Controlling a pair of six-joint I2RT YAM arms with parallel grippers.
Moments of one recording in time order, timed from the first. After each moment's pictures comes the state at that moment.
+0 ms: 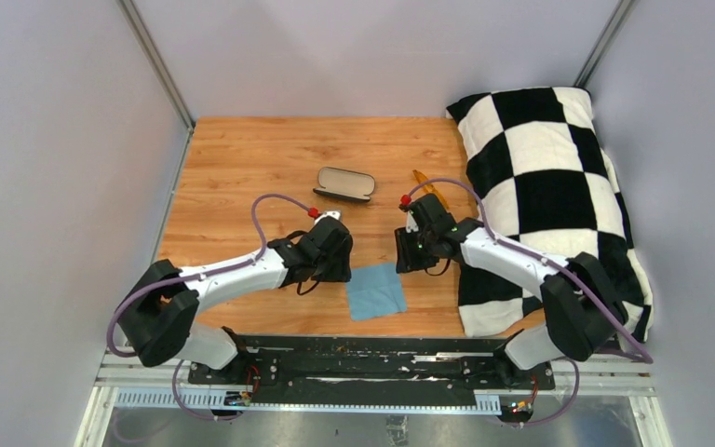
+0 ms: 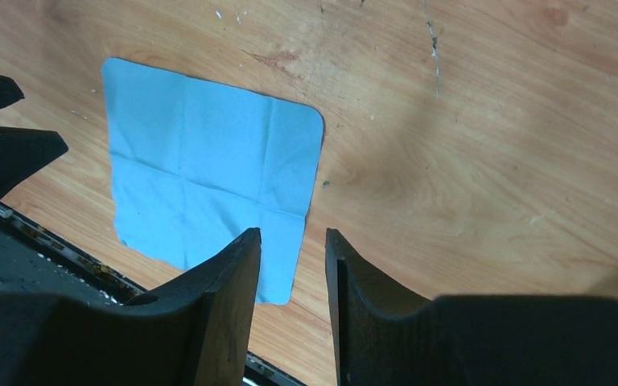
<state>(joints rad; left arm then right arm) -0.82 1.39 0.78 -0.34 -0.16 -0.71 0.64 1.43 0.86 -0.44 -0.17 0.37</state>
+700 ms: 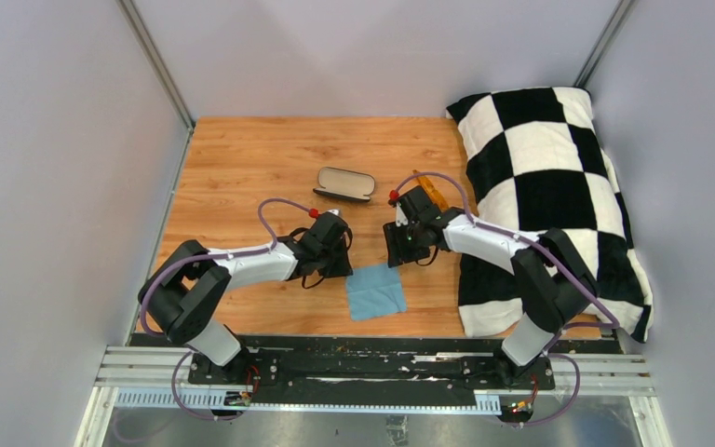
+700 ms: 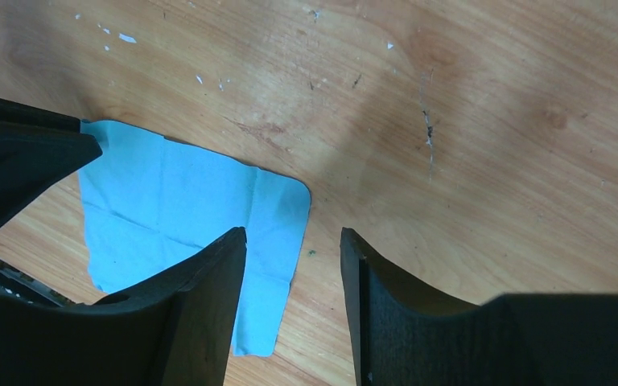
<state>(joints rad) -0.74 1.55 0.73 -0.12 -0.02 -0.78 0.63 1.63 0.98 -0.41 -0.17 0.29</state>
